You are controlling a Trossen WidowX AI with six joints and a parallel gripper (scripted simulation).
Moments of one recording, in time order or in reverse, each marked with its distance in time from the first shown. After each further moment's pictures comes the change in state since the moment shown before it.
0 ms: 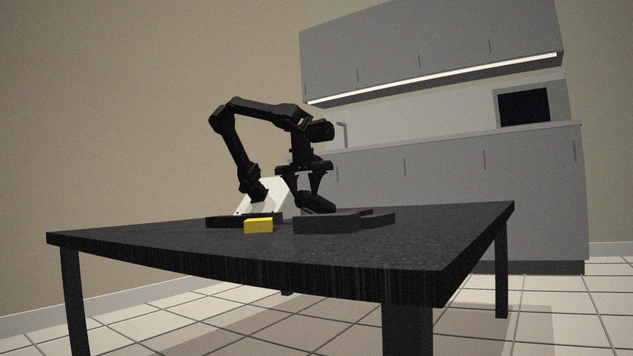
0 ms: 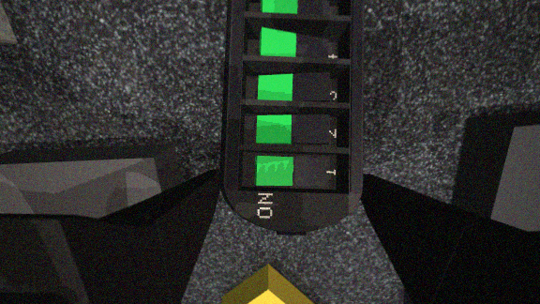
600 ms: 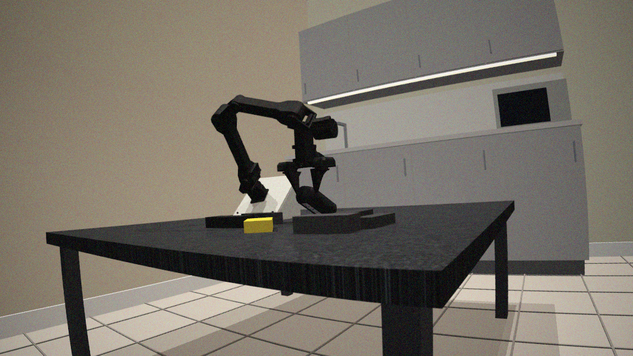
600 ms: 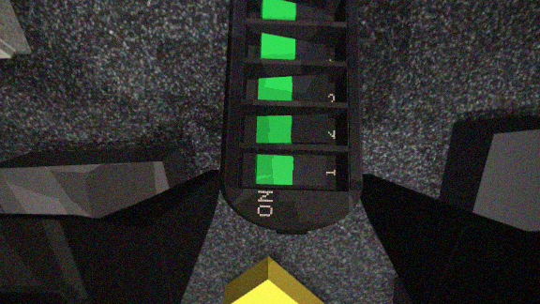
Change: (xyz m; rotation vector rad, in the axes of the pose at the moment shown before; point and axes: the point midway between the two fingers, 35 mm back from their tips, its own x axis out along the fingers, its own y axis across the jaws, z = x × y) arm -0.010 0.000 0.011 0.000 0.038 -0.001
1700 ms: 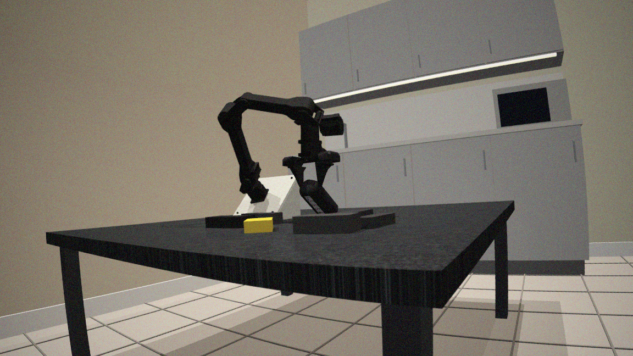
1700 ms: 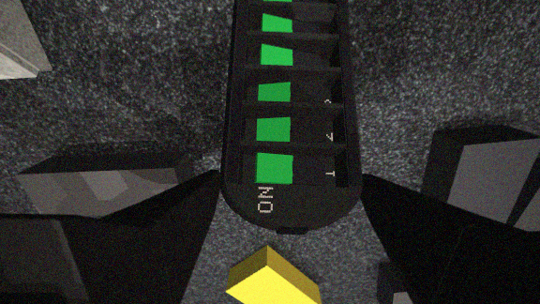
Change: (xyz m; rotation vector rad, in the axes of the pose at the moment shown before) arm -0.016 0.000 0.023 -0.002 0.070 -0.003
